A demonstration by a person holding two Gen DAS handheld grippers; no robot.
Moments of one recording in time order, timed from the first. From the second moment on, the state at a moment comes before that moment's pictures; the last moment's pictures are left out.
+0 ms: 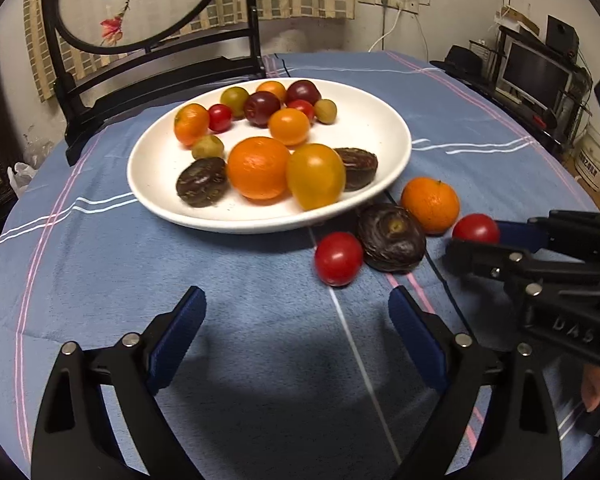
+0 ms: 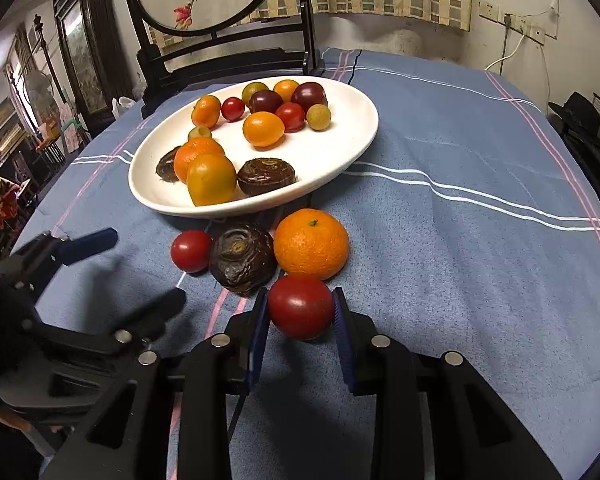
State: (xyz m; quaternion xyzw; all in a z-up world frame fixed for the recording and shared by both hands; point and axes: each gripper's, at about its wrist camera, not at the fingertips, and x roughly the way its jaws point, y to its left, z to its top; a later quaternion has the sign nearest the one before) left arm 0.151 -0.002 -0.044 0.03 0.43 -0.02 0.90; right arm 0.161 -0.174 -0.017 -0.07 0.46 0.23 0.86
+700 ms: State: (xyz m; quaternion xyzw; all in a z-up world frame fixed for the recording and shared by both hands) left arm 0.182 -0.015 -0.053 0.02 0.44 -0.08 0.90; right arm 0.161 -0.201 0.005 0.01 0.45 0.24 0.86
